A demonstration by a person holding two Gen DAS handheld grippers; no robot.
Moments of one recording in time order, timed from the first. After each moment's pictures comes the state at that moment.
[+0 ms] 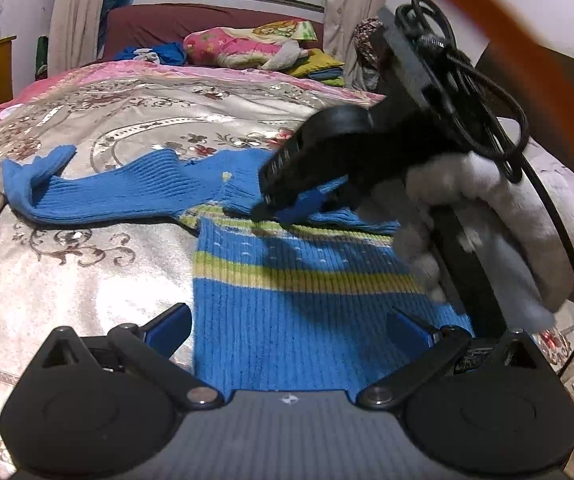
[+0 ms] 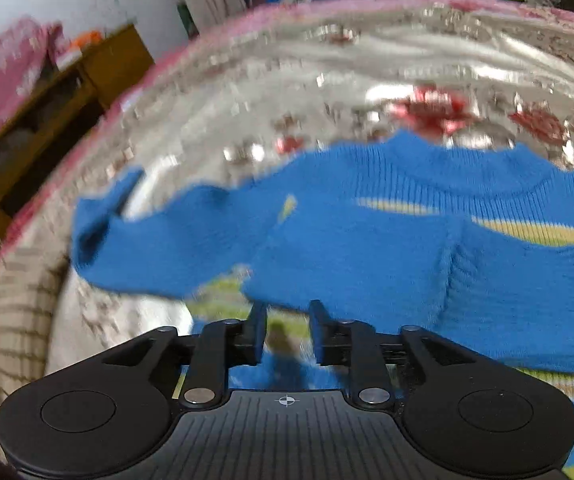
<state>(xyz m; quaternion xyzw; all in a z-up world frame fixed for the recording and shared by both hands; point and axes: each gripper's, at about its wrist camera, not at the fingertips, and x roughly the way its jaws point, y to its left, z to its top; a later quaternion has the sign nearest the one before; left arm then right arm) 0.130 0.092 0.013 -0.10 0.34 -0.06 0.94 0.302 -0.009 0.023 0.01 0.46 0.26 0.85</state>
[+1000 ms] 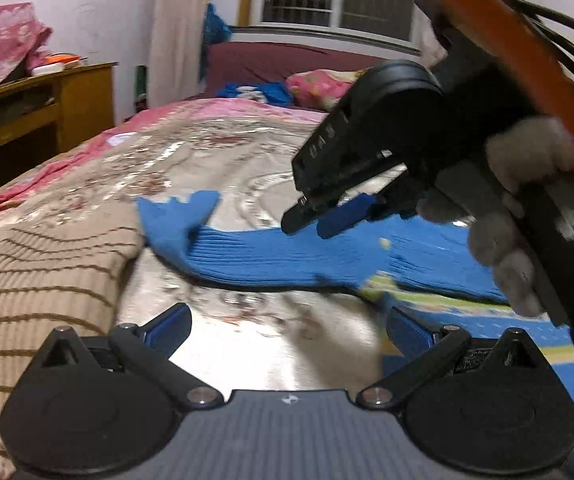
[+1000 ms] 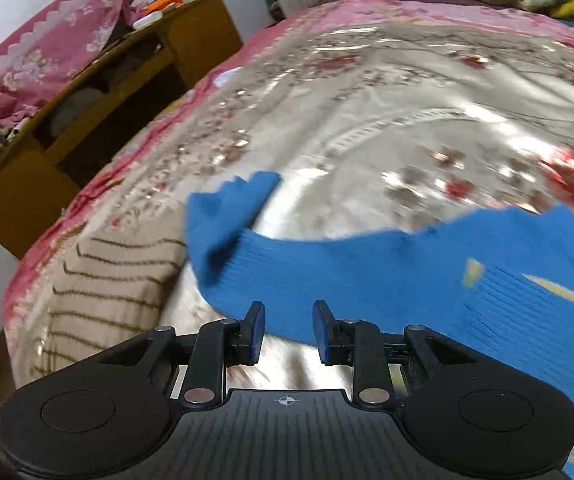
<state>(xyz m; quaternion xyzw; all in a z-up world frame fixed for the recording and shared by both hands) 0.140 0.183 0.021 -0.09 0.28 0.10 0.95 0.298 0.112 0.068 -0.02 0.46 0.36 0.81</state>
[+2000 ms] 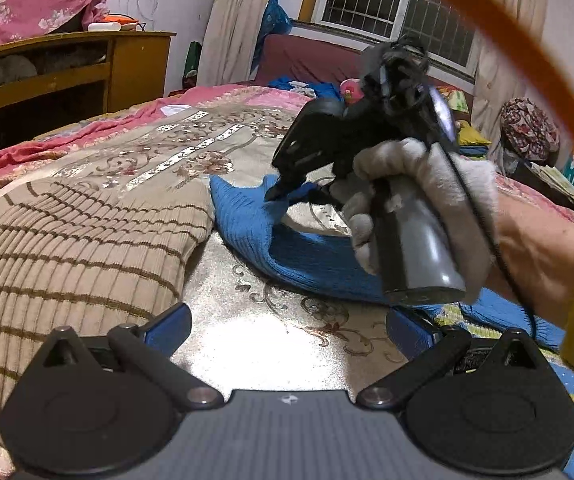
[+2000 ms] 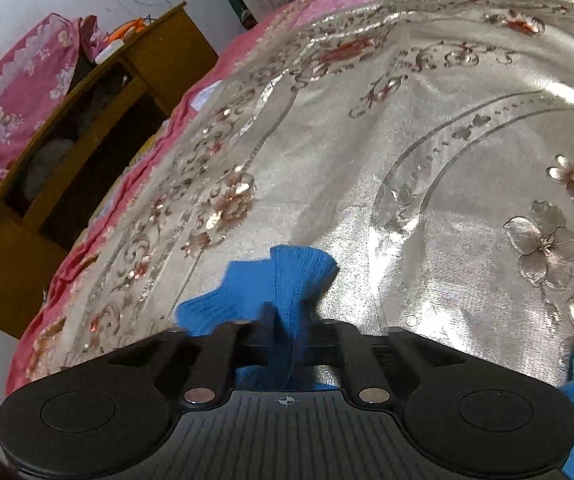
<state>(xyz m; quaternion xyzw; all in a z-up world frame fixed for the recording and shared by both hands) 0.138 0.240 0.005 -0.16 0.28 0.15 0.94 0.380 0.226 0.011 0.07 0.47 0.33 0.82</state>
